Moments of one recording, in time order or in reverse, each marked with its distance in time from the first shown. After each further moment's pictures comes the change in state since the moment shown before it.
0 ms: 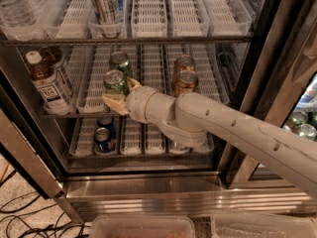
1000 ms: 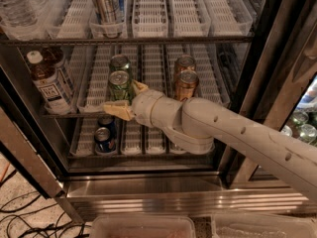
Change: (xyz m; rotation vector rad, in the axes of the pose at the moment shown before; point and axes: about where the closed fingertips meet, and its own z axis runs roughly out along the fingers) arm 0.003 -0.006 -0.021 0.049 0.003 0.015
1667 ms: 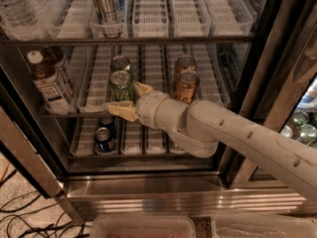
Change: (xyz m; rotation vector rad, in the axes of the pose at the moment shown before) arm 0.001 -0.008 -0.014 0.036 0.003 0.010
